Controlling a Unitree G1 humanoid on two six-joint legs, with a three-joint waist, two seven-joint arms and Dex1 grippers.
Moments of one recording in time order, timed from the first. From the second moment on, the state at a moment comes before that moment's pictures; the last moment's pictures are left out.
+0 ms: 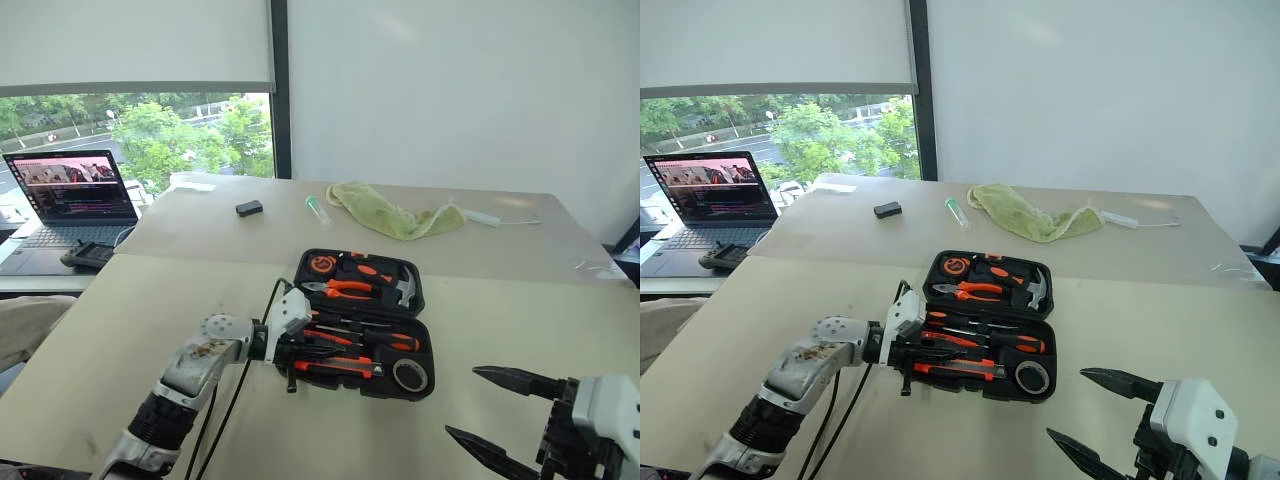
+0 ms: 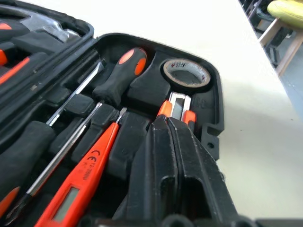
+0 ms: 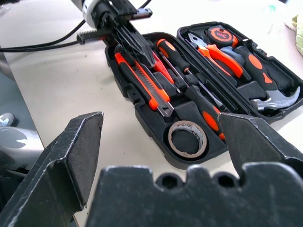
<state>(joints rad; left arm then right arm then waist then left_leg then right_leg) -0.43 0.45 -0.29 -0.05 -0.26 0.44 -1.13 0.76 -0.74 -0.71 -1.01 0.77 0.38 0.82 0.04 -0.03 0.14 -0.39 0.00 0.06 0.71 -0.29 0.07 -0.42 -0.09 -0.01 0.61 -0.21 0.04</state>
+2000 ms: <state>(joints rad) -0.59 0.51 -0.06 -0.13 -0.41 1.18 -0.47 -0.16 -0.69 -0.20 -0.56 0.90 1.21 -0.01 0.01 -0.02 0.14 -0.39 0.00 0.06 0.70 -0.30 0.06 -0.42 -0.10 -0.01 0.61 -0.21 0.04</state>
